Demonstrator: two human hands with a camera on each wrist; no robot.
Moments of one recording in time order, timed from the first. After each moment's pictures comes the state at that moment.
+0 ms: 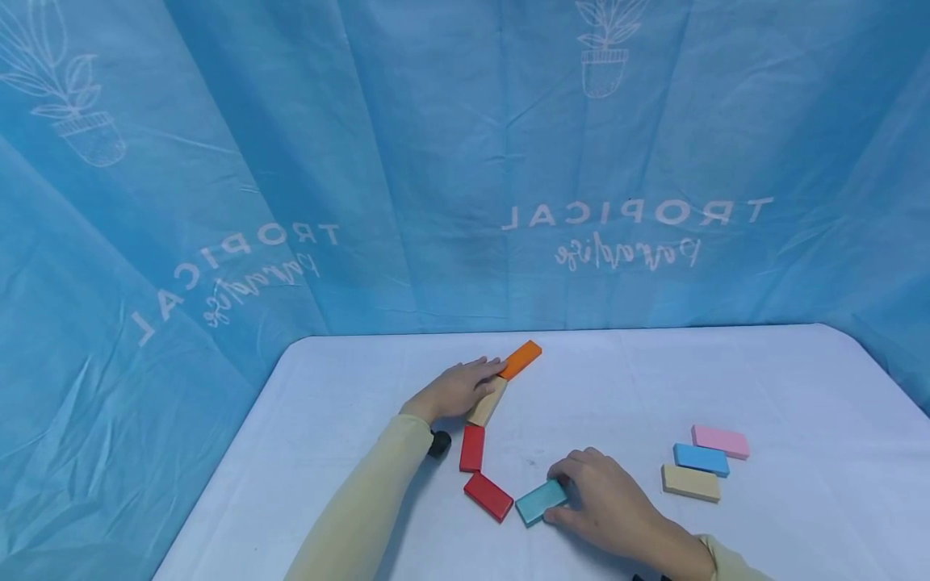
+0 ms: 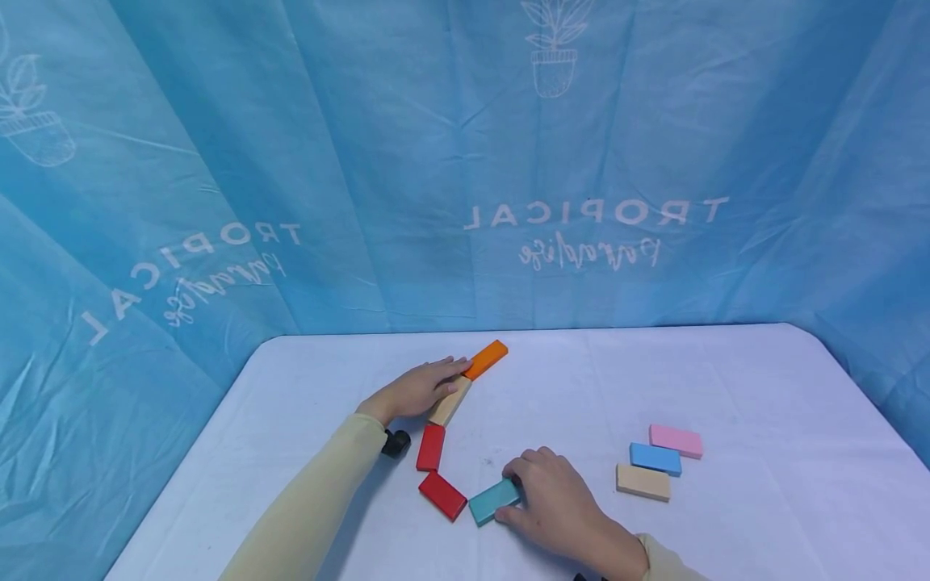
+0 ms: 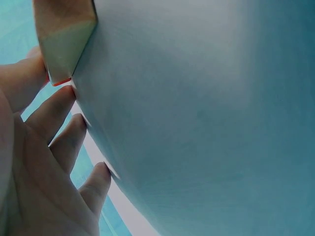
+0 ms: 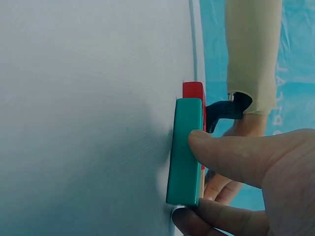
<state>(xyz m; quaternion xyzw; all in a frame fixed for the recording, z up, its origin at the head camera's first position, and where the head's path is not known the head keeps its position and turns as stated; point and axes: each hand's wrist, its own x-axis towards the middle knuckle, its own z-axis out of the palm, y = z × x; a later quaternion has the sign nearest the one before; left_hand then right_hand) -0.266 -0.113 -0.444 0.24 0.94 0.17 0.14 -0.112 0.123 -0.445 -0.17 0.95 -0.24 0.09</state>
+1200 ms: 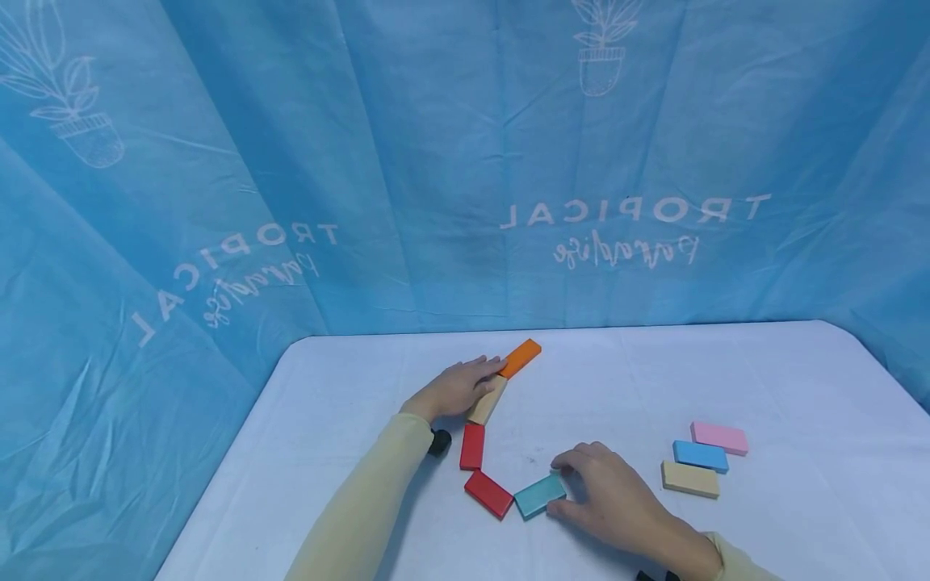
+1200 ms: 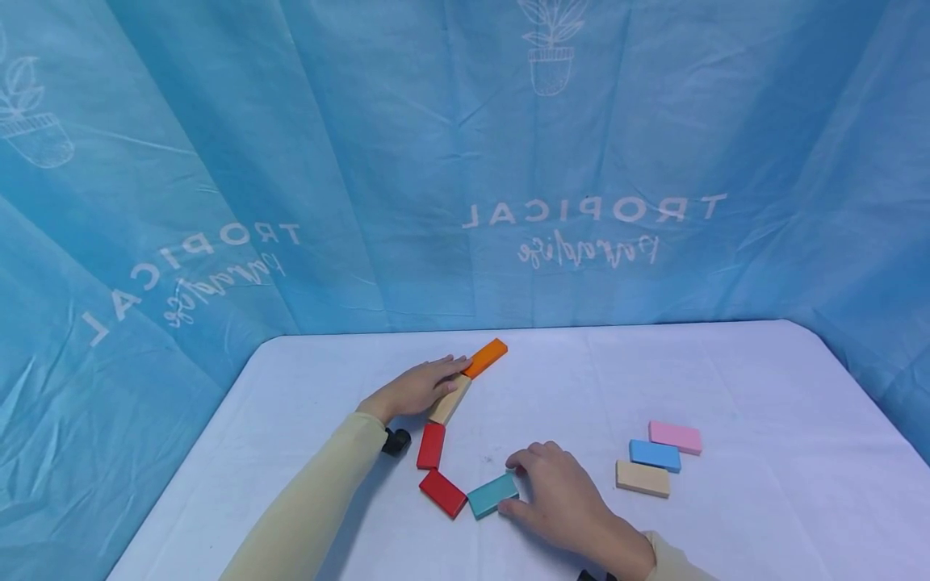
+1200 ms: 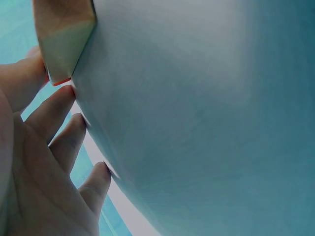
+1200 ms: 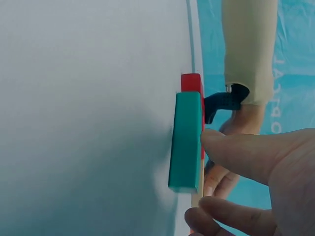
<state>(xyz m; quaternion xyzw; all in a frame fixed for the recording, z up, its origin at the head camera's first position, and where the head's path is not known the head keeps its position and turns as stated) -0.264 -0.113 -0.442 0.24 0.94 0.17 0.15 -0.109 0.128 -0.444 -0.13 0.95 -0.26 0.08</state>
